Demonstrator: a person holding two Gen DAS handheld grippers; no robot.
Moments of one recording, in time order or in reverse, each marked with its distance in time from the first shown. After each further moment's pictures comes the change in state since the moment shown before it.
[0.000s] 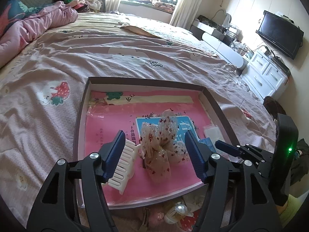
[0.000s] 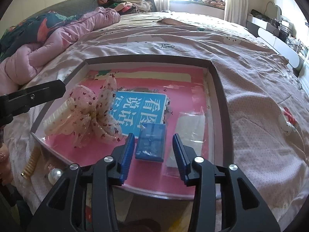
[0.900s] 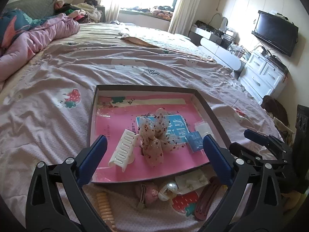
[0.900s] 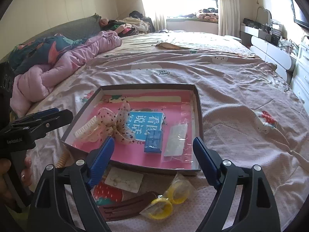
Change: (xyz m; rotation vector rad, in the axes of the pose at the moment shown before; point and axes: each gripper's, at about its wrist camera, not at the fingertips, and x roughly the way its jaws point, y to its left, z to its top) left arm -0.053 -0.016 -0.013 0.045 -0.062 0.028; right arm -0.094 -0.005 -0.009 0.046 -0.153 0.026
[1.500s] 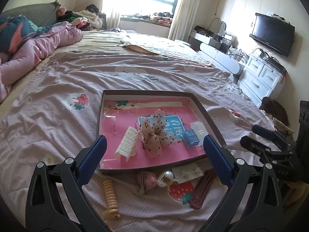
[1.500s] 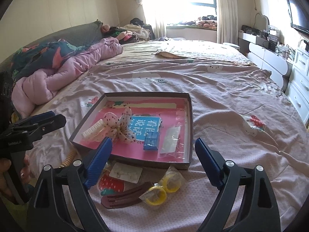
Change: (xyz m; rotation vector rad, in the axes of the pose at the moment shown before) left arm -0.037 -0.003 -0.011 0.008 -0.049 0.020; right arm -0.046 0.000 -0.004 -0.014 -0.054 -0.008
